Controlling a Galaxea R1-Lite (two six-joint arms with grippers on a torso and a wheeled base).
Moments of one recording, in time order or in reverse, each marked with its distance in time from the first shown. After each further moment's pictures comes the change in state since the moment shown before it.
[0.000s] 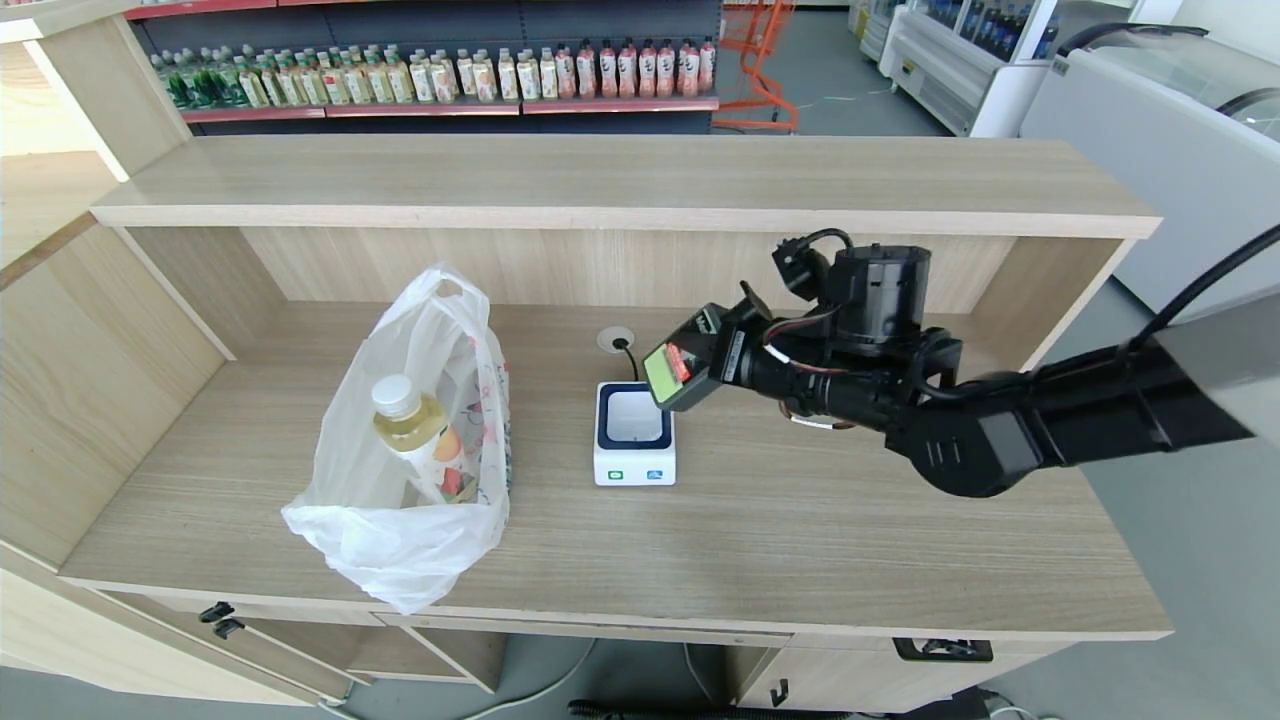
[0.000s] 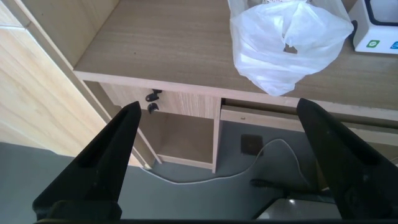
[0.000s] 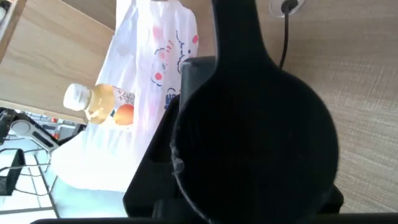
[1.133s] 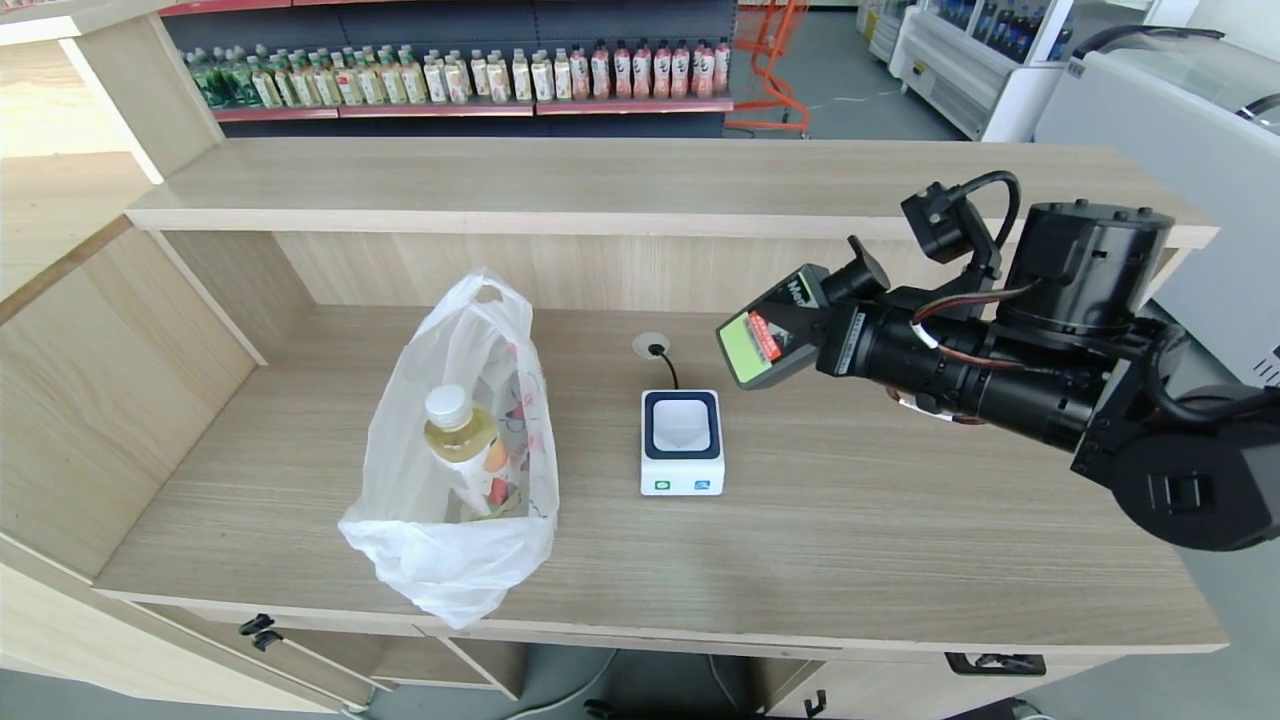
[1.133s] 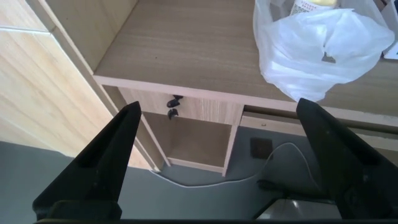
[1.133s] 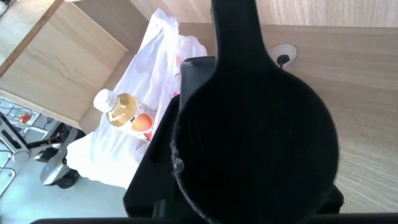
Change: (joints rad) left arm 0.000 0.000 0.000 0.000 0.000 -0.003; right arm -0.063 -0.277 0.281 -0.094 0.027 -0.144
